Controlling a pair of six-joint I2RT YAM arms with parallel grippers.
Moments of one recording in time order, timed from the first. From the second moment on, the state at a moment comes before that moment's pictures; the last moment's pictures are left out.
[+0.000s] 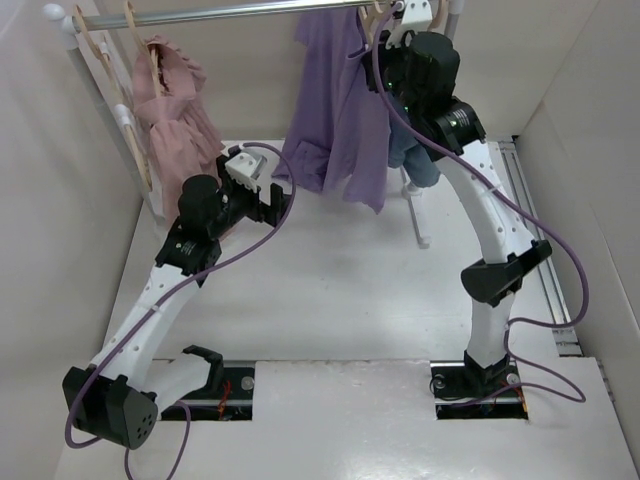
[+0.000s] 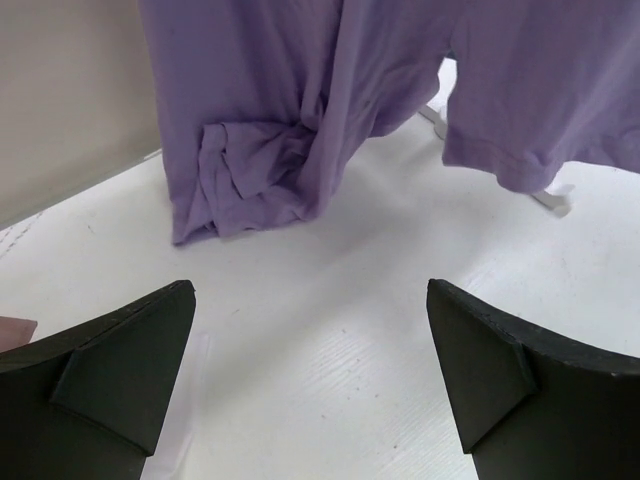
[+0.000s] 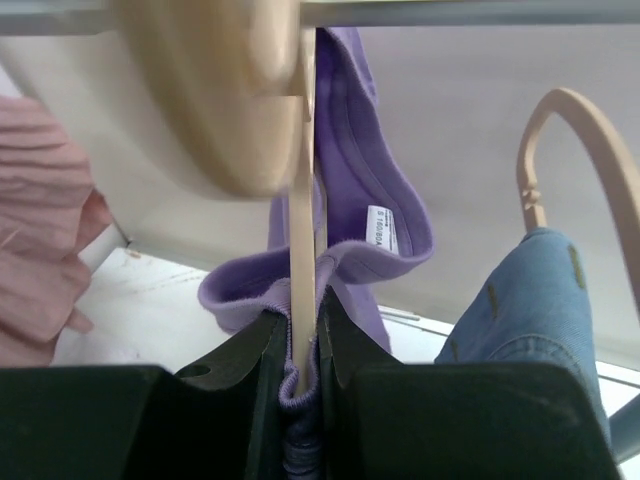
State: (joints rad) left arm -0.33 1.03 0.95 -0.08 0.28 0.06; right arm 0.54 1.94 2.46 -0.47 0.21 0.08
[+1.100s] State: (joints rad) left arm -0.33 1.02 0.91 -0.07 0.29 0.08; right arm 0.55 1.71 2.01 -0.40 0.23 0.14
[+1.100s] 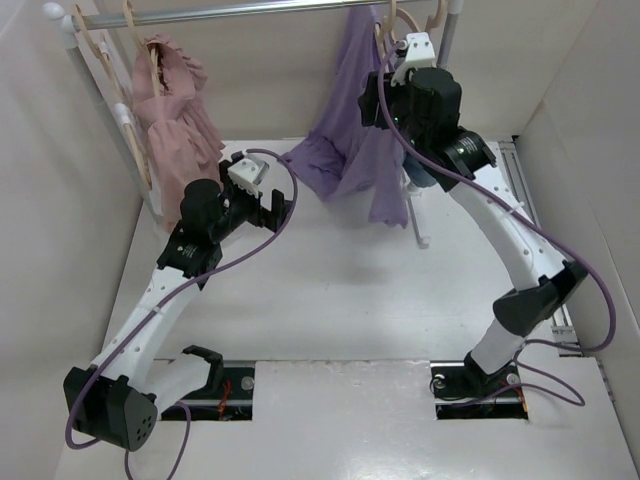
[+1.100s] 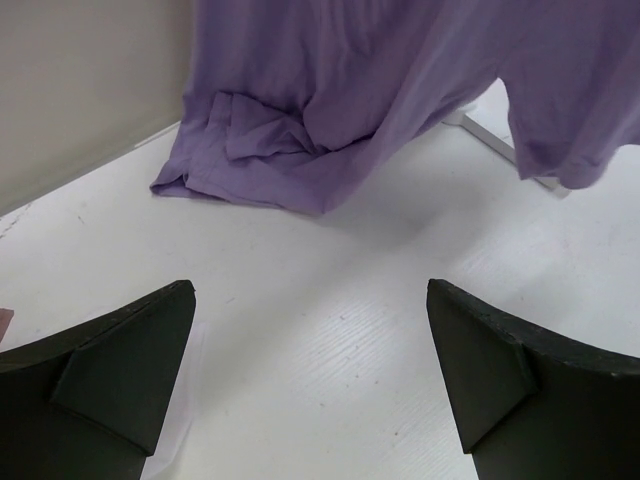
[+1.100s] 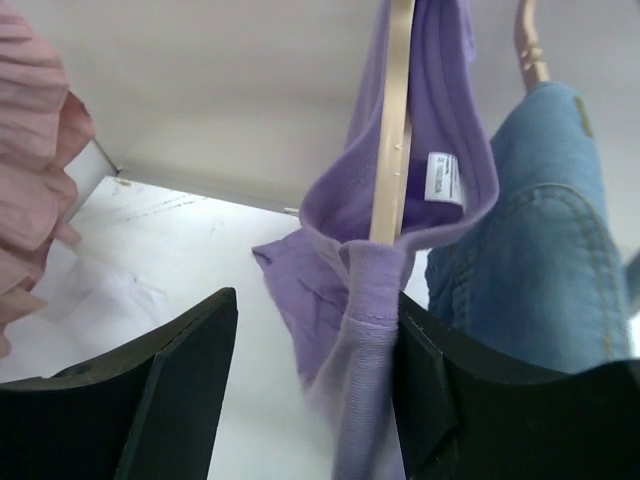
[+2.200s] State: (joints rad) left arm -0.38 1.01 0.74 -0.01 0.37 0.21; right arm 0.70 1.10 1.43 -0.46 0.13 -0.02
